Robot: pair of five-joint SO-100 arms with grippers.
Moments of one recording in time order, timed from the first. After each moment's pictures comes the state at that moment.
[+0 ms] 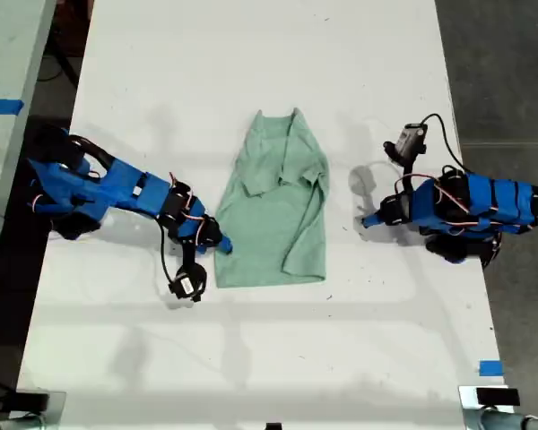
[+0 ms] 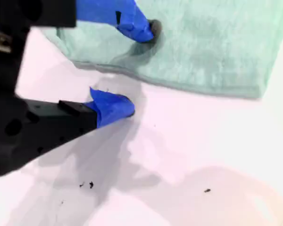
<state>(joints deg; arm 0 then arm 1) 6.4 84.7 106.5 57.9 -15.8 7.6 199.7 173.5 81.3 -21.2</state>
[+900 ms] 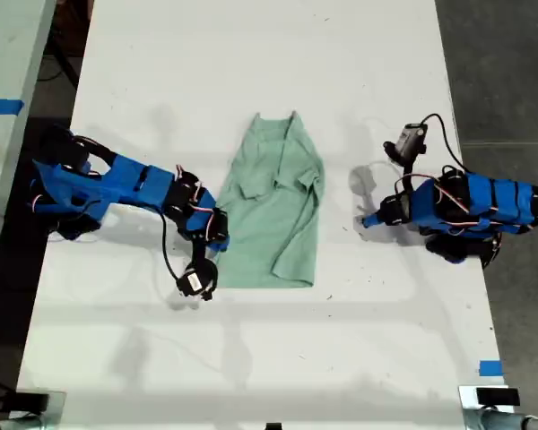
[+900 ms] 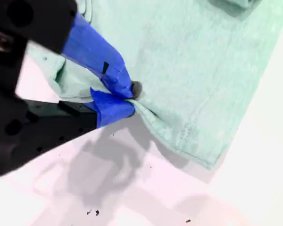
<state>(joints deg) 5.8 84.5 87.2 71.0 -14.9 7.6 199.7 173.5 81.3 -21.2</state>
